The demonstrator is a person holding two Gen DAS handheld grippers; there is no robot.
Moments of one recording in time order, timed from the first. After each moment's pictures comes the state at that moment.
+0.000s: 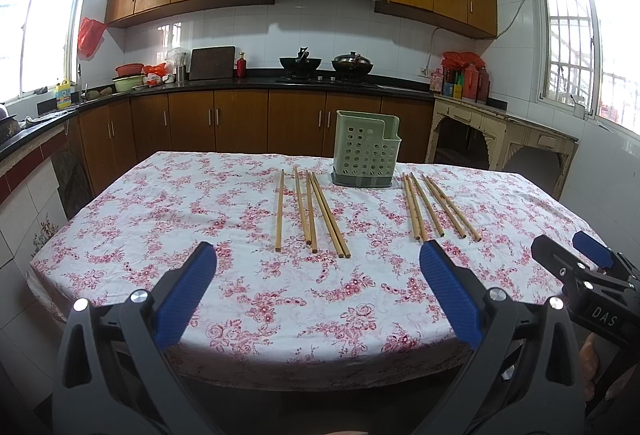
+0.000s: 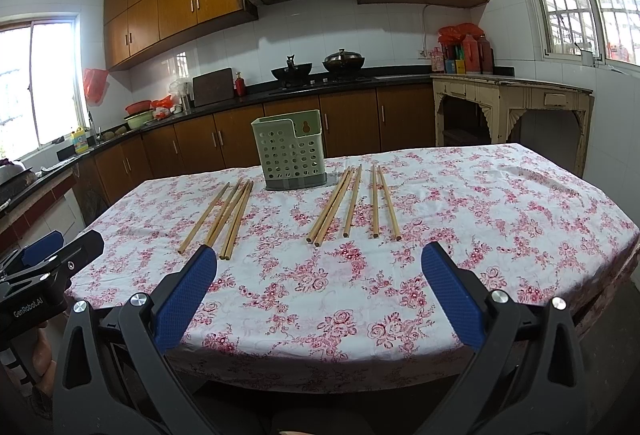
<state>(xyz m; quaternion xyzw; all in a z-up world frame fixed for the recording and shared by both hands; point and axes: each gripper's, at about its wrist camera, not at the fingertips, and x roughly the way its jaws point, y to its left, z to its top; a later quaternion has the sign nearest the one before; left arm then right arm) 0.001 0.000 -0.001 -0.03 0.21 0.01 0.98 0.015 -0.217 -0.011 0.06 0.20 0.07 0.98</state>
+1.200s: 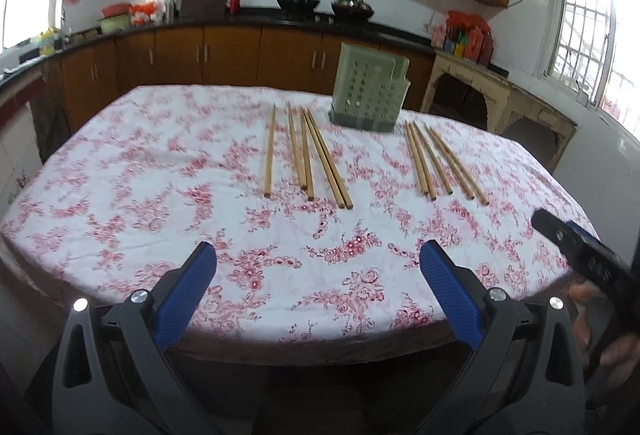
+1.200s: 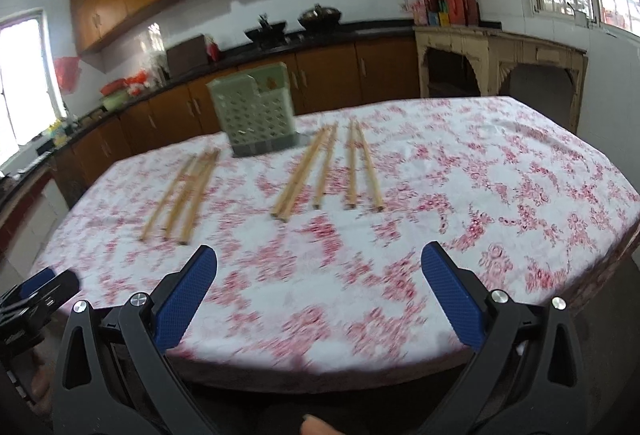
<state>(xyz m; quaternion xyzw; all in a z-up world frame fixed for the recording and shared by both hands) 0.053 0.019 -0.041 -0.07 0.32 -0.02 0.94 0.082 -0.238 -0.037 0.08 0.29 0.04 0.95</state>
